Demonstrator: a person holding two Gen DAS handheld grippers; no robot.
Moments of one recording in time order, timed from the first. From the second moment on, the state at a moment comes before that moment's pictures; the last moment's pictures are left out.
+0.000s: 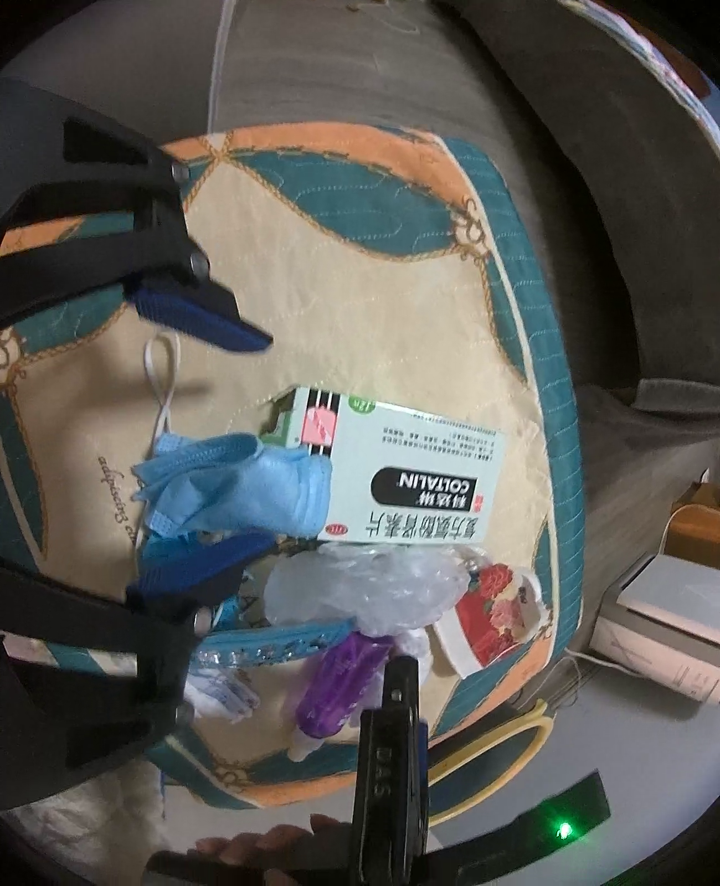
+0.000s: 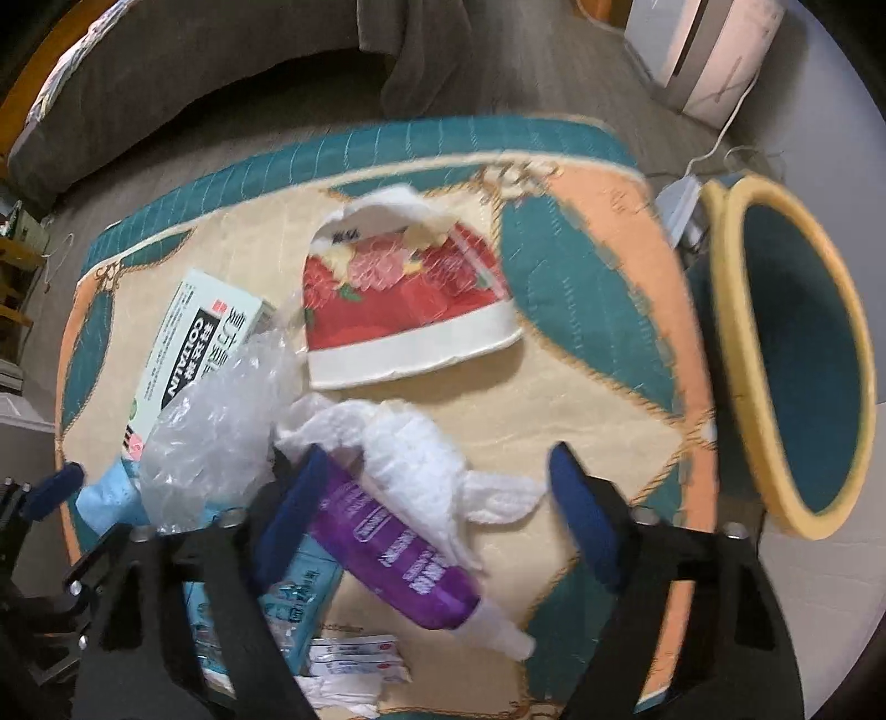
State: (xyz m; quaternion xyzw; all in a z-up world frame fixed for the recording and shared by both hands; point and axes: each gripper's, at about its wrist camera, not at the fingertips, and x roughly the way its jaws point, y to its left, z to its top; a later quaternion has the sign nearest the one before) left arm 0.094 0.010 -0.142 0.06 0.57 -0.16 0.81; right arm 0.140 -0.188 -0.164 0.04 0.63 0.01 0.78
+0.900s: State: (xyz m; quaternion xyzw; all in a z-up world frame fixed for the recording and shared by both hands) left arm 0.091 -0.008 -0.031 0.09 0.39 -0.17 0.90; right arm 0.114 -0.234 -0.032 0.05 0.52 0.03 0.85
